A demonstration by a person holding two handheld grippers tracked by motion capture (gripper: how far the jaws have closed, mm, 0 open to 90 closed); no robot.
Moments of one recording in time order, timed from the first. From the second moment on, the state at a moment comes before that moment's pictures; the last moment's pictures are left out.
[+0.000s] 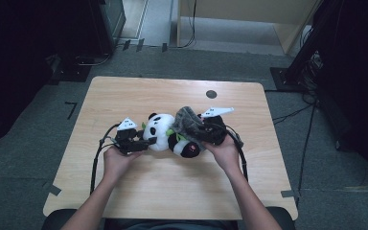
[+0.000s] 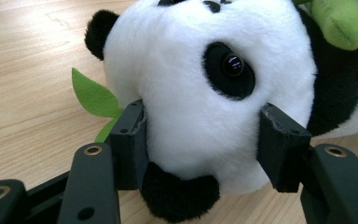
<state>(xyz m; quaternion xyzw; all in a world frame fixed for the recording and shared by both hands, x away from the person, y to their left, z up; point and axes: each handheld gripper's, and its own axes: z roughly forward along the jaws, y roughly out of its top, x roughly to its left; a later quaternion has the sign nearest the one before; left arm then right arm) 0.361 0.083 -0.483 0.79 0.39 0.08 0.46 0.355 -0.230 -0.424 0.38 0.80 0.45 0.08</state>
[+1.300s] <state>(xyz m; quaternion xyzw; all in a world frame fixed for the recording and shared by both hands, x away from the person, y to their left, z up) 0.370 0.084 -0.481 0.79 0.39 0.06 0.47 0.355 -0.290 -0.473 0.45 0.79 0.40 0.06</state>
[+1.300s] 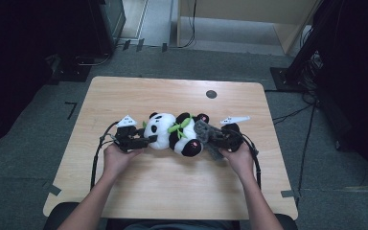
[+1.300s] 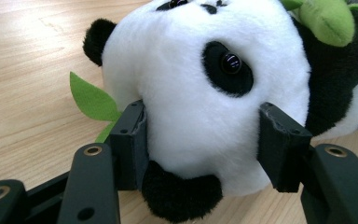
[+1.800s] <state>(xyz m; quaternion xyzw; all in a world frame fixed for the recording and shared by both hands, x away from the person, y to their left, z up) 0.372 0.085 -0.480 0.79 0.39 0.05 0.47 0.359 -0.312 -0.467 0.49 0.77 0.40 0.05</state>
